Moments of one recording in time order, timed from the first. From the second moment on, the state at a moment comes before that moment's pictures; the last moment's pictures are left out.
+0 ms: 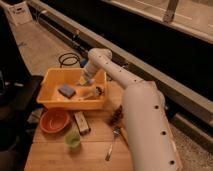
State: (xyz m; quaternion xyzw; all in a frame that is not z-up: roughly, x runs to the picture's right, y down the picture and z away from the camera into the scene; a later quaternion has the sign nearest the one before) arm -0.134 -0.061 0.916 -0.32 -0.19 0.30 0.88
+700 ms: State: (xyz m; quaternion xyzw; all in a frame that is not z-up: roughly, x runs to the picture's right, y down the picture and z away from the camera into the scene) arm -0.135 -0.108 0.760 -0.33 -0.34 0.24 0.85
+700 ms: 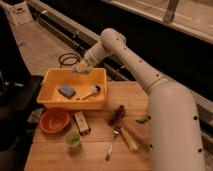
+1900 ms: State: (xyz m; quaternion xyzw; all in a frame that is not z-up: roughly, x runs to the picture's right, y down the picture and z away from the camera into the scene) arm -0.168 -0.061 0.730 -0.36 -0.35 0.16 0.85
